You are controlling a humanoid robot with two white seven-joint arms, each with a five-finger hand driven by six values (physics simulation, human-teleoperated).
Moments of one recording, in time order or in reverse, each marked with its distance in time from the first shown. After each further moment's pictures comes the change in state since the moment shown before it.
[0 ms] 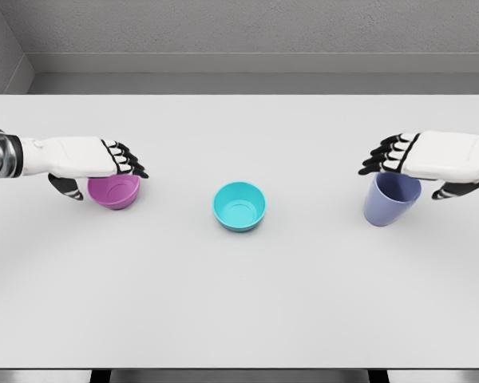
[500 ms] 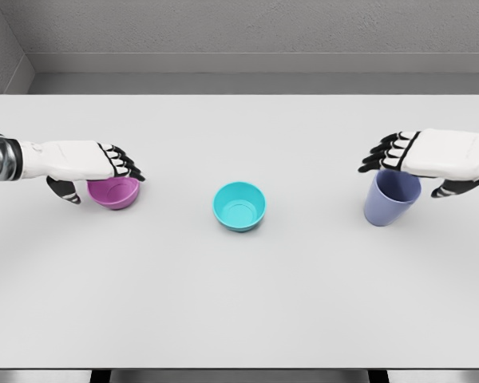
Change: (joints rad) left arm 0.012 -0.007 -0.003 0.035 0.000 0.000 0.000; right arm -0.009 0.010 0.004 0.026 0.002 0.000 0.000
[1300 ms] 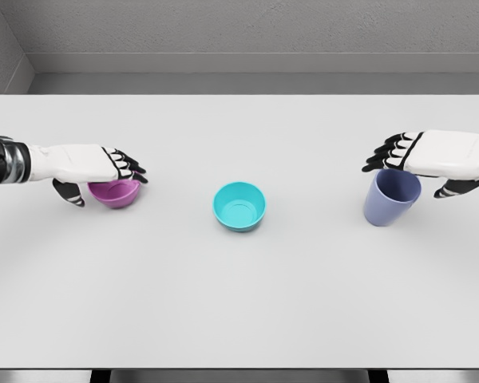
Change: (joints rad) left arm 0.012 -0.039 0.001 0.051 -0.015 0.000 0.000; right arm 0.002 0.006 0.001 0.025 0.009 0.000 0.000
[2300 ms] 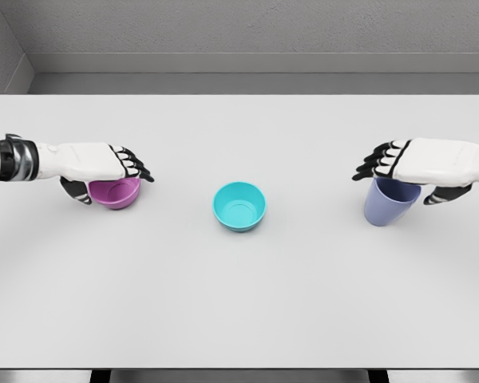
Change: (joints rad) left arm -0.002 -0.029 0.003 0.006 -0.010 0.000 -0.001; right arm -0.011 0.025 0.042 -0.001 0.004 0.000 0.000
